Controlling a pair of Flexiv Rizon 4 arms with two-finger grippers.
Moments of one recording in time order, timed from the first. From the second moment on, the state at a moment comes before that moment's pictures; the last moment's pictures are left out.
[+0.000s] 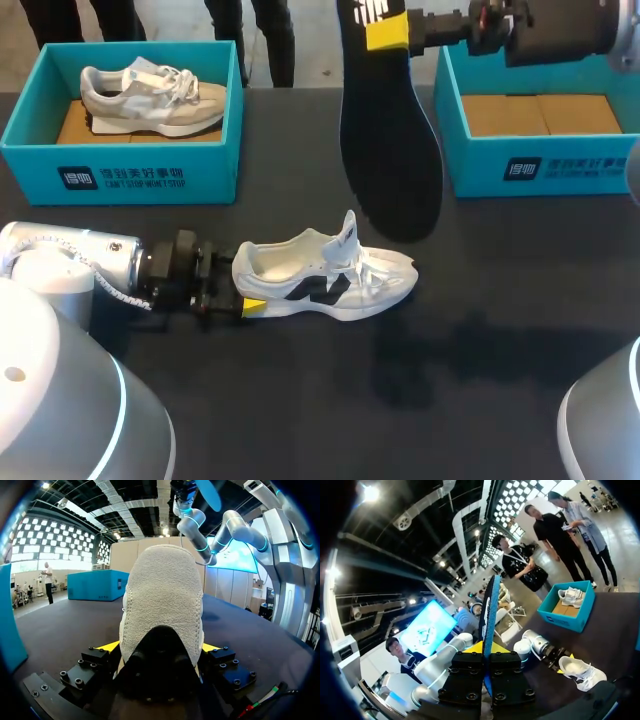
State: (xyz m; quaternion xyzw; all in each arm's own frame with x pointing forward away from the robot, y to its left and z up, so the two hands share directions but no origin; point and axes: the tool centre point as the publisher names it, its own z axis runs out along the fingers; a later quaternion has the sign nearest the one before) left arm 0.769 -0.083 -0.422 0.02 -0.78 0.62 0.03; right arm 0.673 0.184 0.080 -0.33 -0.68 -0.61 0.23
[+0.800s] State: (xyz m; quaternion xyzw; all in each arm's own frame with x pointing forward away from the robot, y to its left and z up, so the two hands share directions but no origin) left arm 0.769 -0.082 -0.422 0.02 -0.78 0.62 0.03; right arm 0.670 0.183 0.079 -0.33 -0.68 -0.62 0.23
